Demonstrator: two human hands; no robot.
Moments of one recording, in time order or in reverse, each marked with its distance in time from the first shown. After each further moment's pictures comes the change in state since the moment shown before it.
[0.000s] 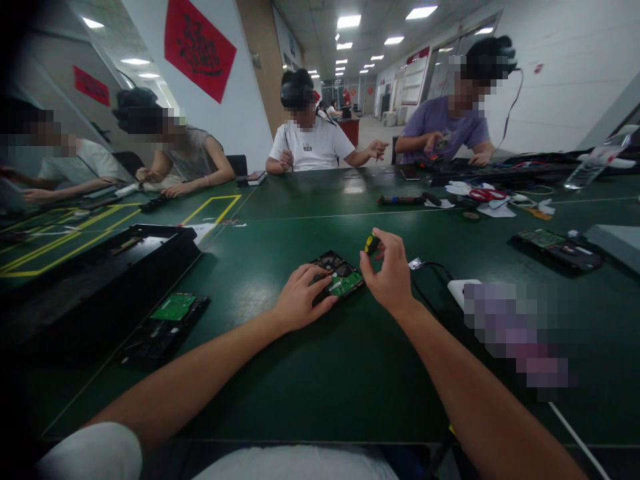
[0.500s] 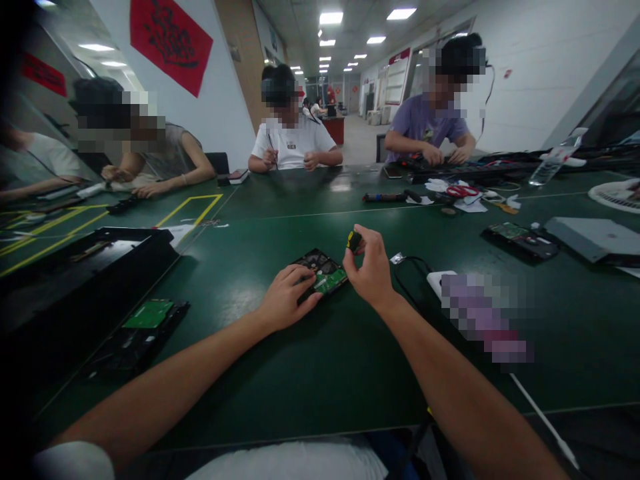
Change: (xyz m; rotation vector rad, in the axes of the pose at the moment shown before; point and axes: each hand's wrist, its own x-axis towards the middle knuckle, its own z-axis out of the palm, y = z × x) left_hand 0.001 -0.001 0.003 -0.030 0.021 0.052; right_hand -0.002 0.000 0.002 0.052 -0.021 0.031
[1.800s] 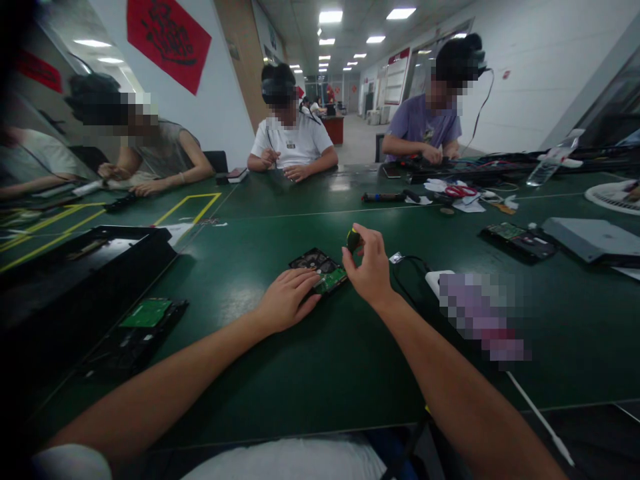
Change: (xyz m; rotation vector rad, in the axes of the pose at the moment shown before) left_hand 0.001 0.006 -0.006 0.067 -0.095 0.071; right_hand 0.002 -0.001 0.000 -0.035 0.020 -0.010
